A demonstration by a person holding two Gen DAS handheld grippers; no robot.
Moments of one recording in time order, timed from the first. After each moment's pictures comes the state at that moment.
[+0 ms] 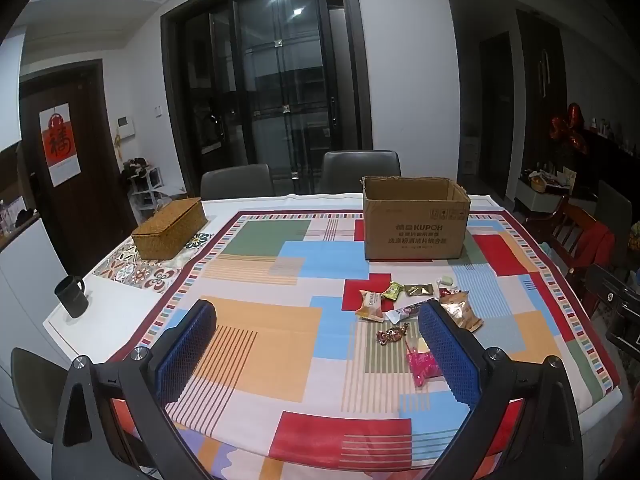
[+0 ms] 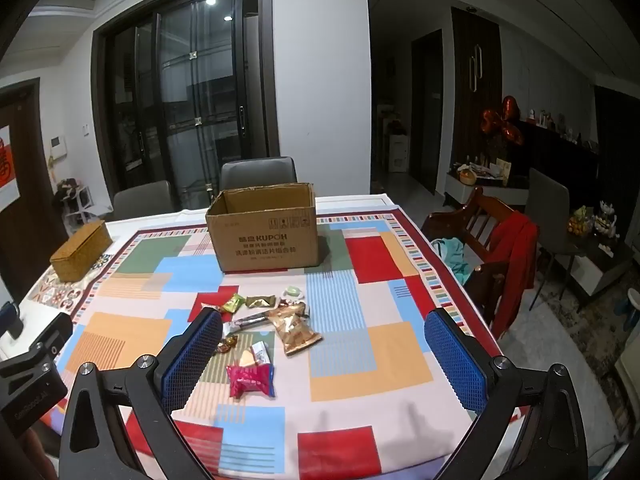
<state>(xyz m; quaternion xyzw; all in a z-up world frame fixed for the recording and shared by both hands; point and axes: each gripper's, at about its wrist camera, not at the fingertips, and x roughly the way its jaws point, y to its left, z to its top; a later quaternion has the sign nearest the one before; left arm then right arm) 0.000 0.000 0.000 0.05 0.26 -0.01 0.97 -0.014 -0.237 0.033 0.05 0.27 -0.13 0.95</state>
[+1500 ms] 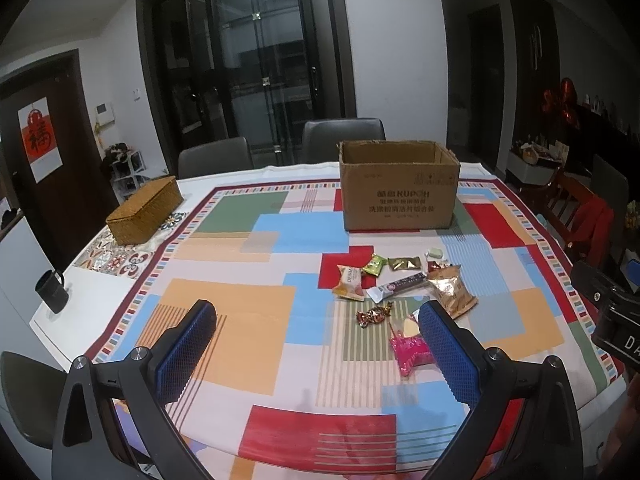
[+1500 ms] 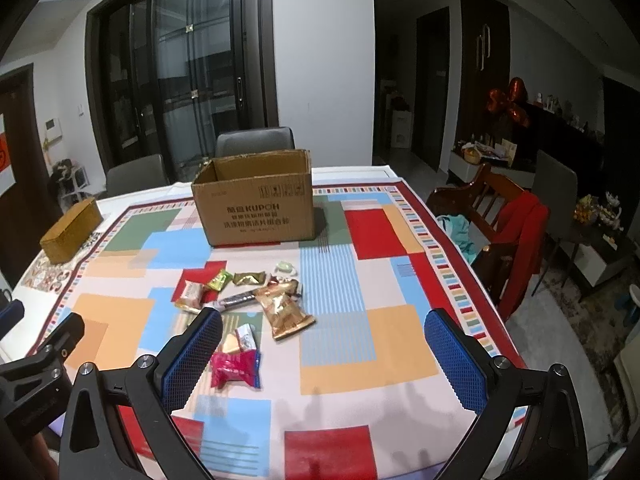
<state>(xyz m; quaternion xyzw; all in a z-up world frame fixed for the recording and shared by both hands) 0.033 -0.030 -0.035 0.06 0.31 -0.03 0.95 0.018 -0.254 -0.007 0.05 0.32 -0.13 0.94</state>
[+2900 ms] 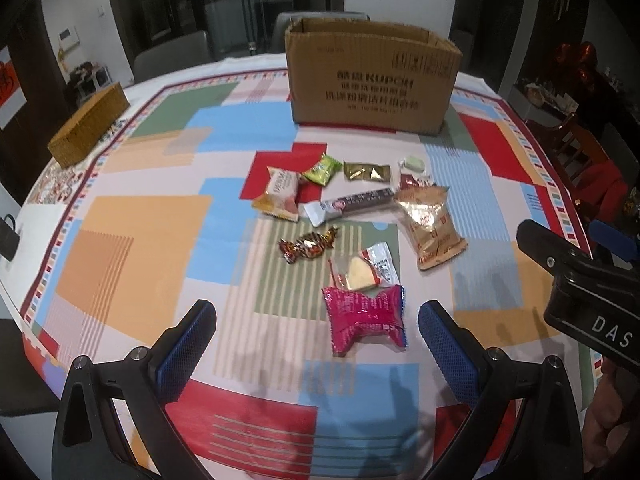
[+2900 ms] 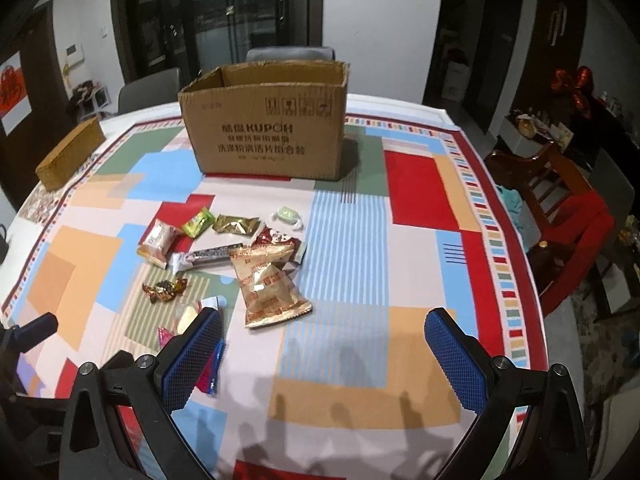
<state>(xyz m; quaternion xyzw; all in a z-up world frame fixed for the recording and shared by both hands) 0.112 -0.104 -0.127 0.03 0.49 -0.04 0.87 0.131 -0.292 -0.085 0.00 0.45 -0.04 0.89</state>
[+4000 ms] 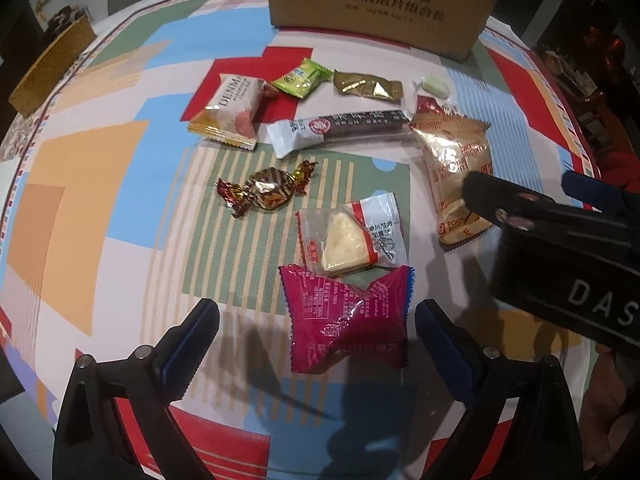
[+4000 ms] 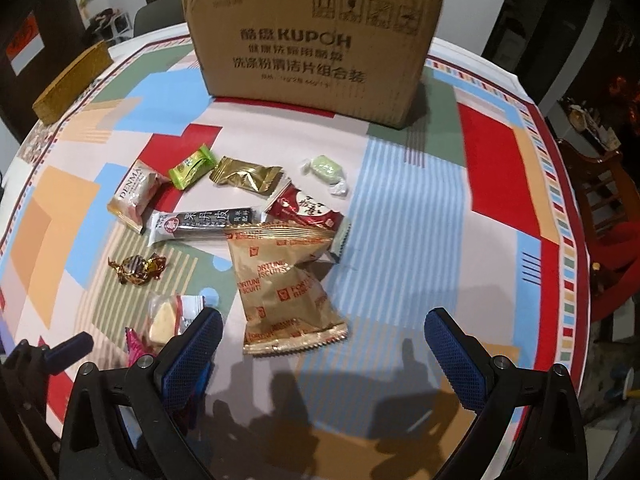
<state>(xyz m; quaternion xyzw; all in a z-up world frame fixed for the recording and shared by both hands) 0.160 -0.122 -0.206 0.00 0.61 -0.05 0.79 0.213 -0.268 -0.154 -0.04 0.56 0.03 0.83</state>
